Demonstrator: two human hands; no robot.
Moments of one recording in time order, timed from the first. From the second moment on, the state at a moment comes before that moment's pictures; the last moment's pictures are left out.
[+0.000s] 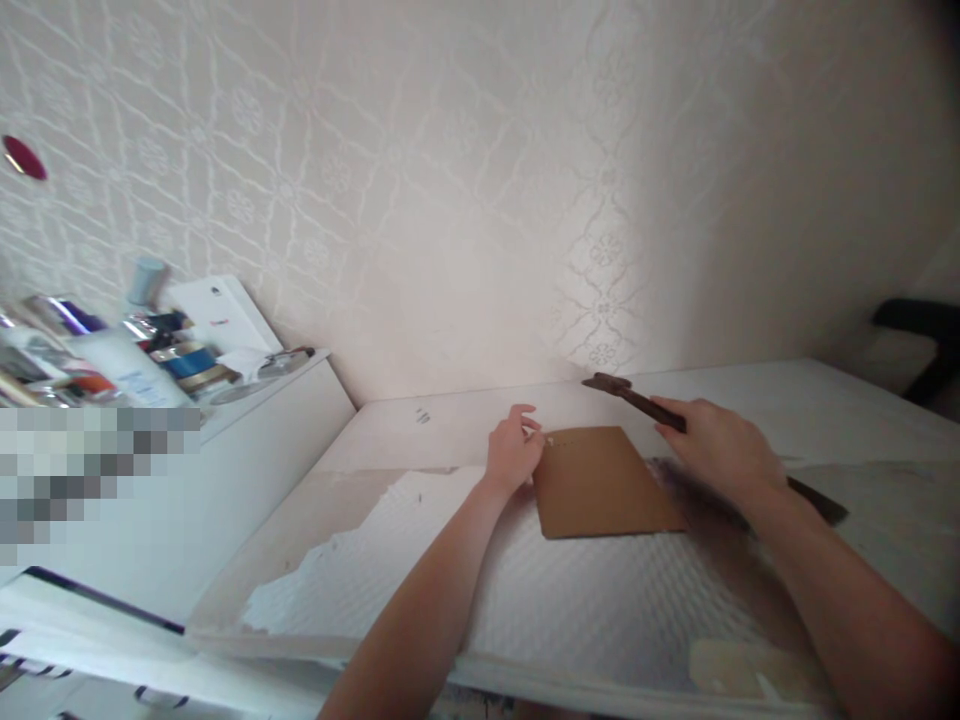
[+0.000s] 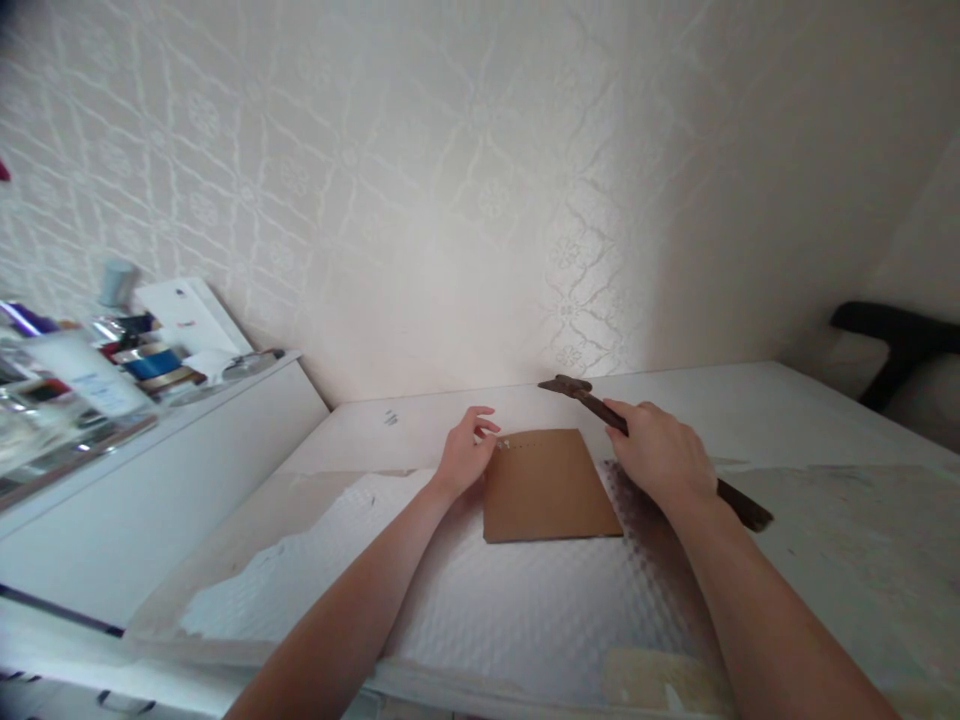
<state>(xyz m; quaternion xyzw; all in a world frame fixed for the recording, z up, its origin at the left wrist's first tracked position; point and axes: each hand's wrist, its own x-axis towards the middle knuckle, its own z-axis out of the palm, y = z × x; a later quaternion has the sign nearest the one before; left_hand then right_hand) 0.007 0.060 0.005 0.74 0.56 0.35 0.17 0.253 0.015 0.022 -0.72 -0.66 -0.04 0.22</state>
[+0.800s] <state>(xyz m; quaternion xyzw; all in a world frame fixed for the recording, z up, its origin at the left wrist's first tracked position) -0.010 0.073 0.009 0.68 0.65 0.32 0.11 0.271 0.027 -0.010 -0.76 -0.62 -0.09 0.17</state>
